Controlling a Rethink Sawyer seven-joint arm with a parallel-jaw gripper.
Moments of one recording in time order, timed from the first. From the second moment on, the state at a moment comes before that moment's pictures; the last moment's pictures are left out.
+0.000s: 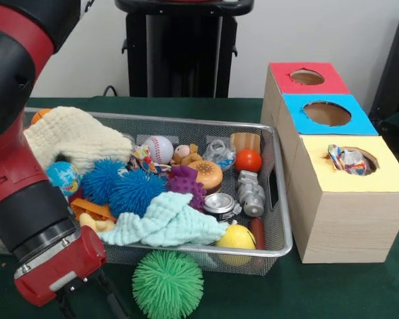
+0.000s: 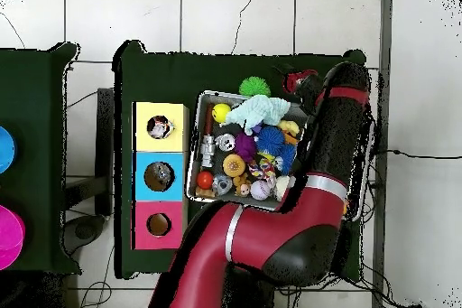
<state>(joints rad) -0.29 0.25 -0.46 0.26 -1.55 -0.97 3.79</state>
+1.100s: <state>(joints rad) -0.20 0.14 -0.63 0.40 -1.48 -0.69 3.49</state>
